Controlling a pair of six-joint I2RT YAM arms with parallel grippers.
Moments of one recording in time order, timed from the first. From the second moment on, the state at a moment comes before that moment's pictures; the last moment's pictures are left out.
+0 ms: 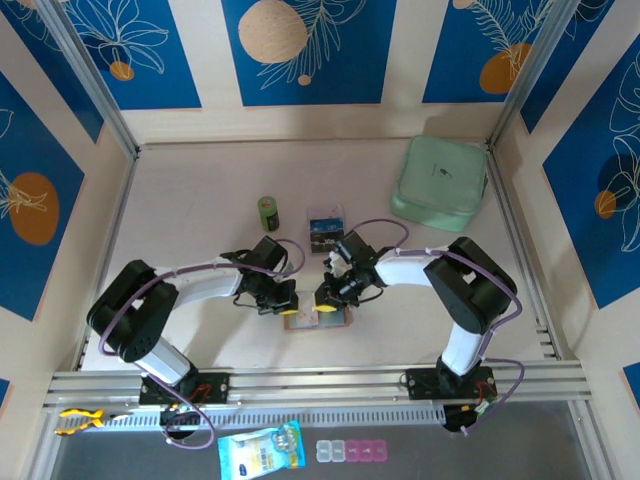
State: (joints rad) left arm -0.69 1.57 0.76 -0.42 0.47 -0.76; right arm 0.70 1.75 0.81 -0.23 -0.71 0.81
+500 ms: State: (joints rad) left arm -0.69 1.57 0.76 -0.42 0.47 -0.76; right arm 0.66 1.61 0.81 -0.40 -0.61 0.73
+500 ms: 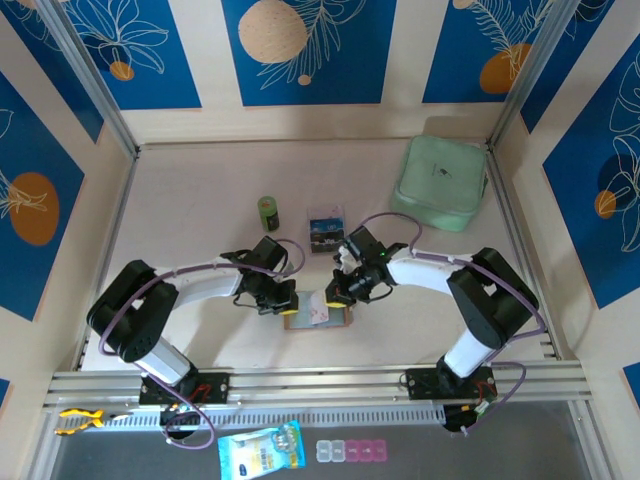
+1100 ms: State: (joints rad) left arm -0.69 1.57 0.76 -0.42 0.47 -0.76; right arm 0.71 1.60 0.93 -0.59 -0.49 0.69
